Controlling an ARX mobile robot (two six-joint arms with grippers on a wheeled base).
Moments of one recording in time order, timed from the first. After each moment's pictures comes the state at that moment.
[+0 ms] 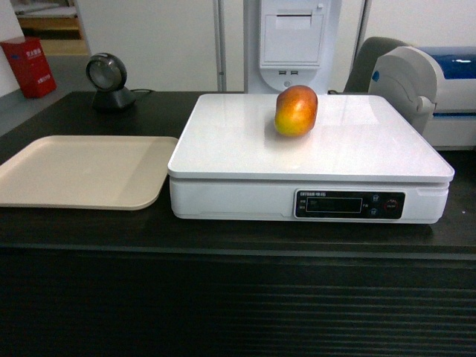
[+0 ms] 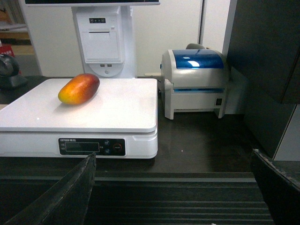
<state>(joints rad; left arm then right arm) 0.00 0.01 0.01 0.00 0.00 -0.01 0.00 0.01 0.01 0.00 0.00 0.00</state>
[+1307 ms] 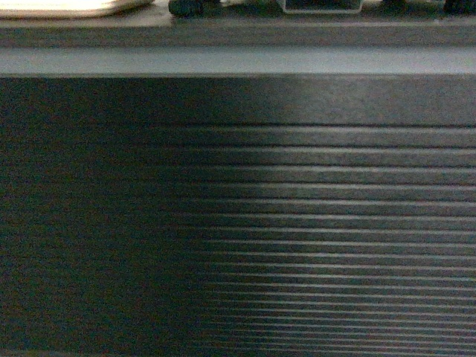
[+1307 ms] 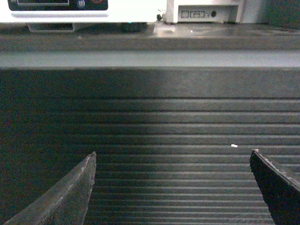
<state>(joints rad) 0.00 0.01 0.01 0.00 0.00 -0.01 0.00 0.01 0.01 0.00 0.00 0.00</state>
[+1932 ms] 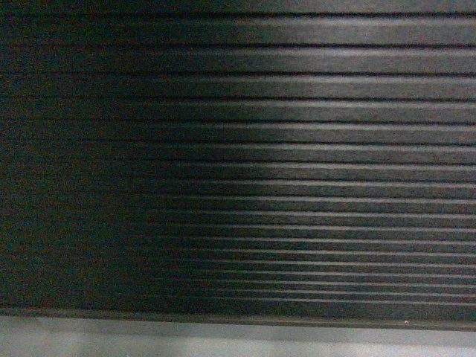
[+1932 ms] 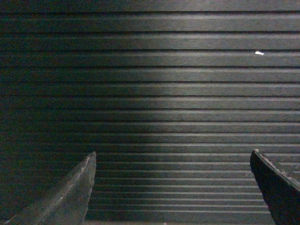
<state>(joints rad) 0.00 0.01 0.01 -0.01 0.00 -0.01 0.00 0.01 0.01 -0.01 0.00 0.00</state>
